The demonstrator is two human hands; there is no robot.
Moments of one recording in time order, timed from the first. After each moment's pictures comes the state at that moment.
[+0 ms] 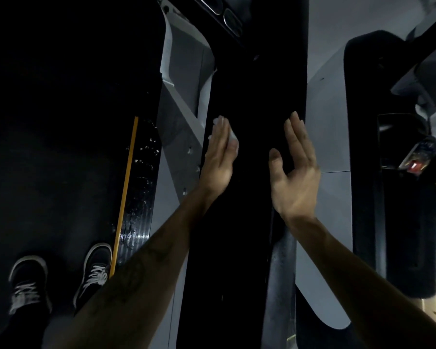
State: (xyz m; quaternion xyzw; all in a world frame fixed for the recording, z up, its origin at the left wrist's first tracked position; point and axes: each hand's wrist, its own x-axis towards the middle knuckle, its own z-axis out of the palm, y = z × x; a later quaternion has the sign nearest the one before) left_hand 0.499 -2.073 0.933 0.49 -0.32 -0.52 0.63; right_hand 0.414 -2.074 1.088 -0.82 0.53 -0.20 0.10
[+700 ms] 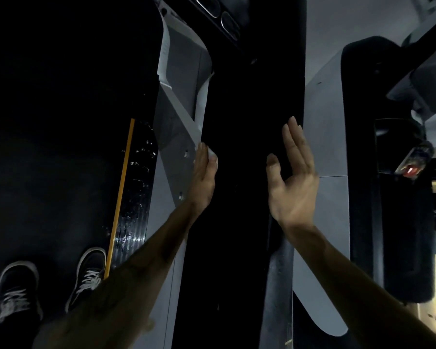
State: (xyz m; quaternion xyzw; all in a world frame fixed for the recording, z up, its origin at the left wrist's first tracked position) left_hand 0.498 -2.048 0.911 0.49 -0.25 -0.60 0.58; right_hand 0.411 -2.074 1.088 -0.82 0.52 -0.21 0.10
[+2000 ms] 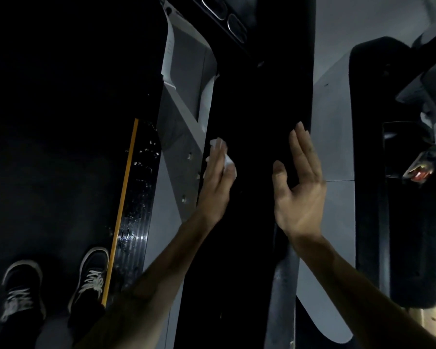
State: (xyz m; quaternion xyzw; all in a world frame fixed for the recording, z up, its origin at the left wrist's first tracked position) left_hand 0.492 -2.037 0.947 0.46 -0.29 -0.54 0.64; right_hand 0.411 -2.075 1.088 -0.83 0.52 -0.20 0.09
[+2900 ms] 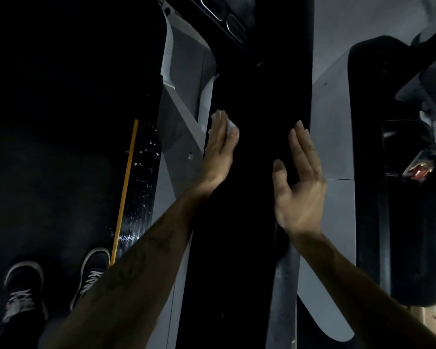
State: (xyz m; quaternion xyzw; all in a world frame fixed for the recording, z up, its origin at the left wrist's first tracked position) left_hand 0.523 -2.104 0.942 0.48 -0.30 -0.58 0.59; right_hand 0.412 -2.075 1.089 -0.82 0.52 -0.20 0.09
